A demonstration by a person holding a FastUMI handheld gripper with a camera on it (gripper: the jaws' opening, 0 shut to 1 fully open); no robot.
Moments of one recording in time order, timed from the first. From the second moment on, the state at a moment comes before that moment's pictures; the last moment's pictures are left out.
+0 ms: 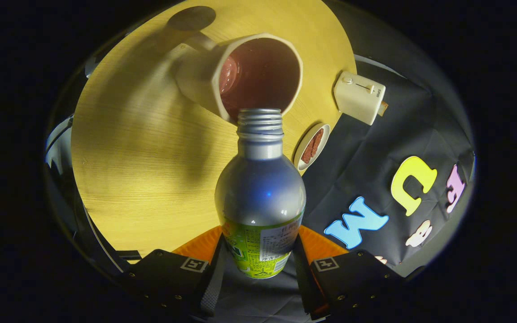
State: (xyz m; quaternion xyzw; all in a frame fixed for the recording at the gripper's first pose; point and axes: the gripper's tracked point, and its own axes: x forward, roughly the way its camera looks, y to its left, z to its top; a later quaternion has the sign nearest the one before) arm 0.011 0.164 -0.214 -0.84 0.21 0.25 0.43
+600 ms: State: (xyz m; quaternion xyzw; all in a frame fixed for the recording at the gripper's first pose) arm -0.009 0.152 -0.240 -0.70 0.25 0.28 0.61
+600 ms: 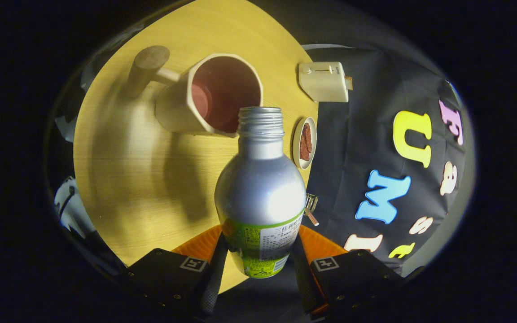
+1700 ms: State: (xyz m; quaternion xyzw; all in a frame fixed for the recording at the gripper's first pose) arm 0.031 0.155 -0.255 -0.26 0.35 0.27 0.86
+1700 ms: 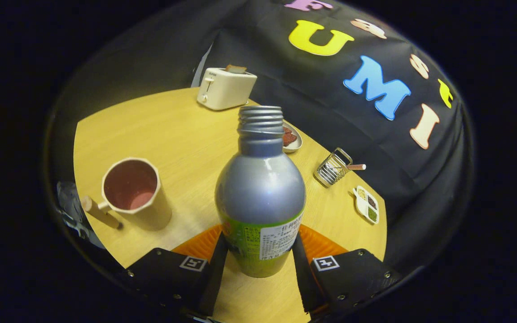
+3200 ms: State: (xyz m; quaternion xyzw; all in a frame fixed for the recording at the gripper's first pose) arm 0.180 0.203 -0.301 -0.03 0.28 0.23 0.93
